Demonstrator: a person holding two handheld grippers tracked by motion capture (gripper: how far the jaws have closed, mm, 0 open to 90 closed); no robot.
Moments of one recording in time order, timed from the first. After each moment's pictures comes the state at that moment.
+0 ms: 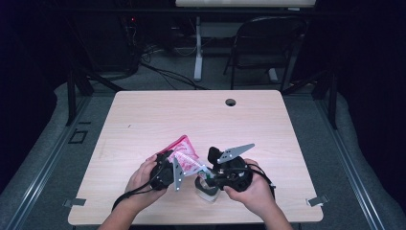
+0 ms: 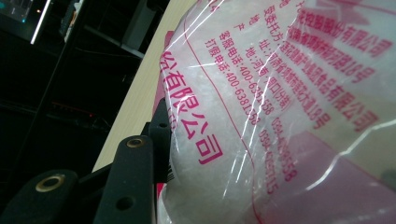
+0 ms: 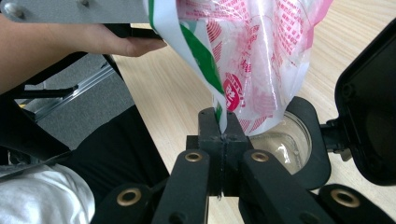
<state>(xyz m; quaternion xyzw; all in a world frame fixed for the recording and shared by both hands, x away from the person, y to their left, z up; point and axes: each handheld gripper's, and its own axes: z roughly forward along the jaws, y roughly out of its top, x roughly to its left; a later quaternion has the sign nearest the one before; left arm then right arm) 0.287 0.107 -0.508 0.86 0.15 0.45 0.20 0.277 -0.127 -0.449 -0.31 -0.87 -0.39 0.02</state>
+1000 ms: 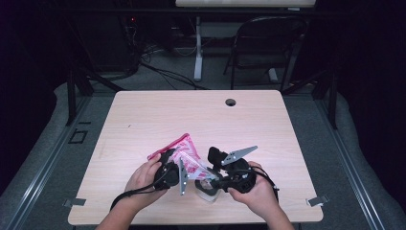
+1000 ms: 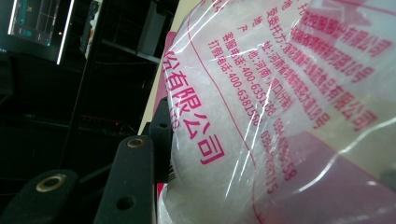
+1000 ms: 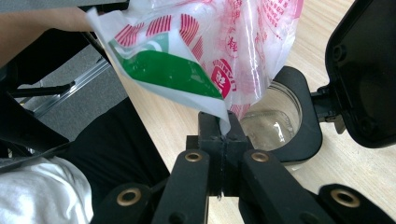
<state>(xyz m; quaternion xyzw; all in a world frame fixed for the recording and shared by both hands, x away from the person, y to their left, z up) 0.282 0.096 -0.500 0.86 0.10 0.49 0.15 0.278 -0.138 -0.463 -0.33 -0.87 -0.37 0.03</state>
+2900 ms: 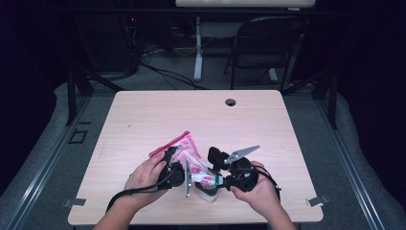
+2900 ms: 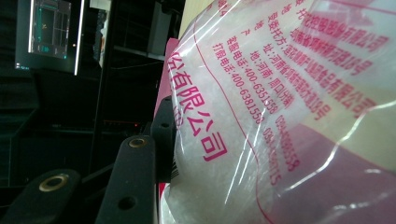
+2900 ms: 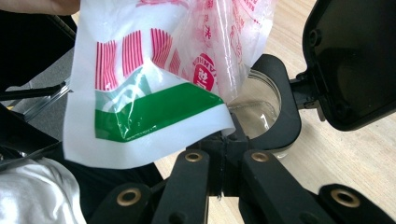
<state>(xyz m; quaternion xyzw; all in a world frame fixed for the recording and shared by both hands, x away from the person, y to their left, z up) 0.276 0.085 -0.483 0.85 0.06 0.51 0.10 0.283 -0.145 -0.468 -0.35 -0.86 -0.36 0.02</state>
